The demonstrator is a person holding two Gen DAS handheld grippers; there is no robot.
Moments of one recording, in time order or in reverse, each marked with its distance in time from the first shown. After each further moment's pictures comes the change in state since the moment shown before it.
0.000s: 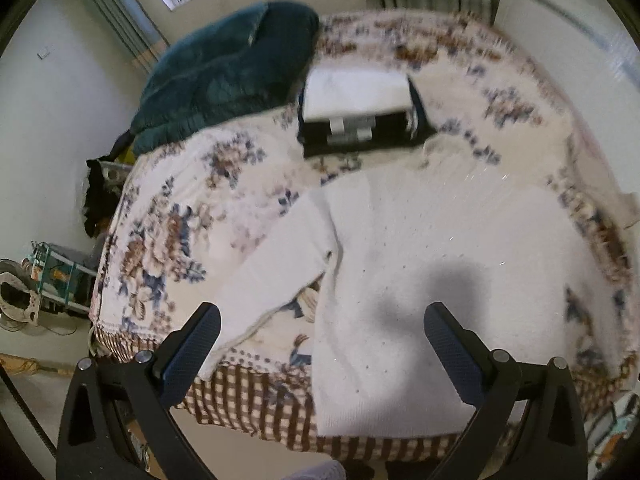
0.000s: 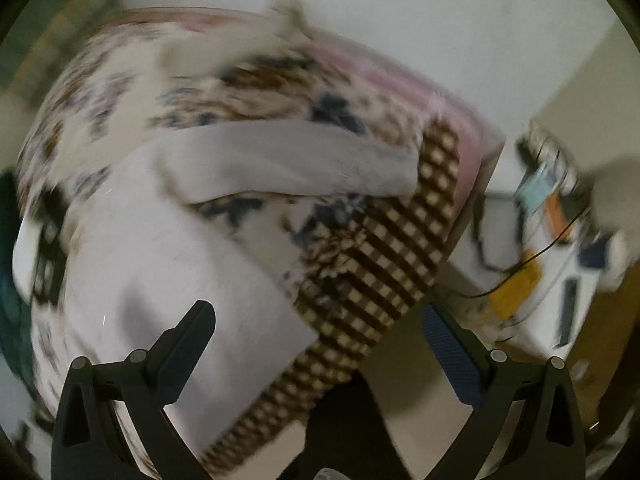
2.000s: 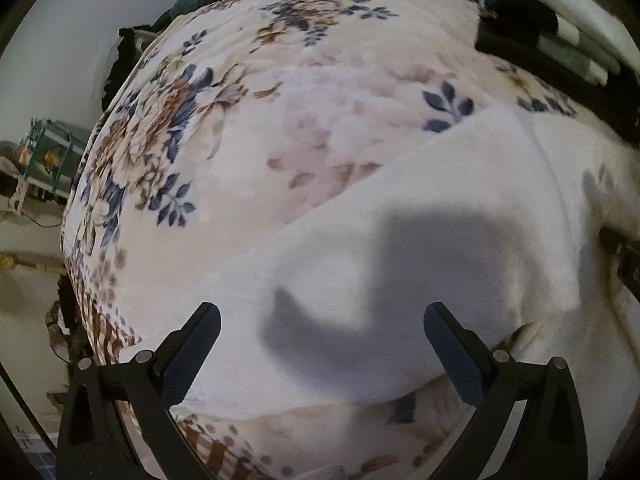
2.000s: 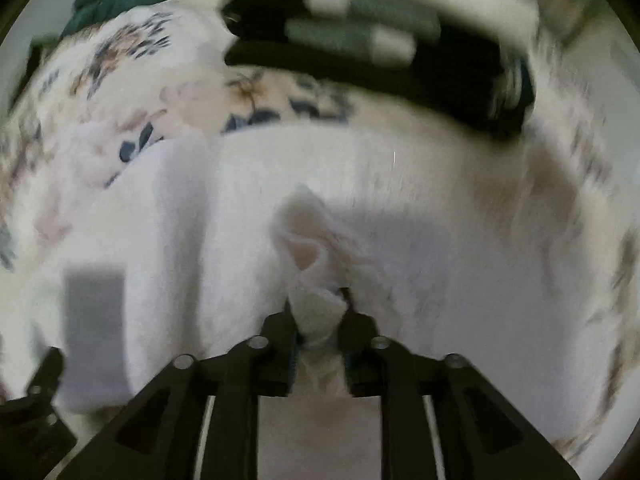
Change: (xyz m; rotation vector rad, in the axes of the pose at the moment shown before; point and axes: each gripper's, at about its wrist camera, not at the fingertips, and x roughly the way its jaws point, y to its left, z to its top) left arm 0.286 0.136 -0.011 -0.352 0.262 0.095; right arm 0.225 0.629 -0.235 -1.272 -0.068 0.114
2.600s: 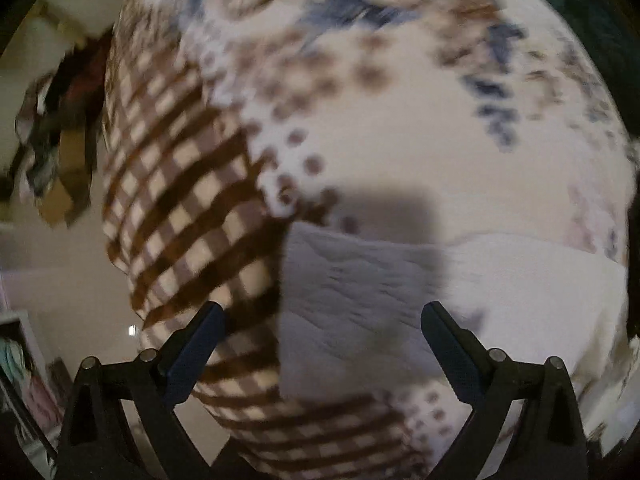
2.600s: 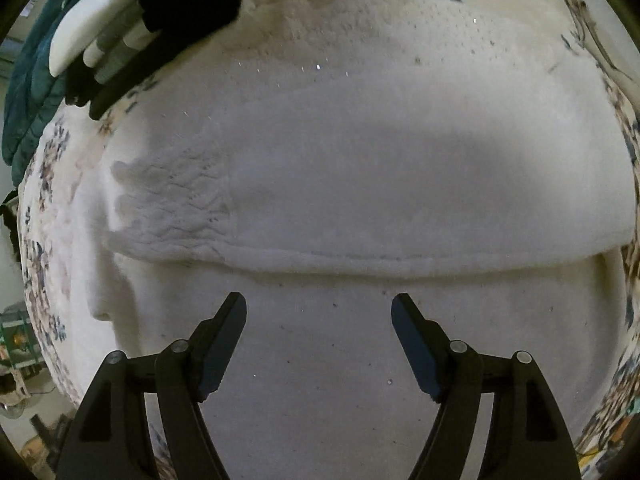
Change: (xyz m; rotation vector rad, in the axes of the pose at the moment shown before) left arm 0.087 0.233 -0.101 -0.678 0.299 -0.222; right arm -0.017 -0.153 -0.121 0.505 0.162 0.131
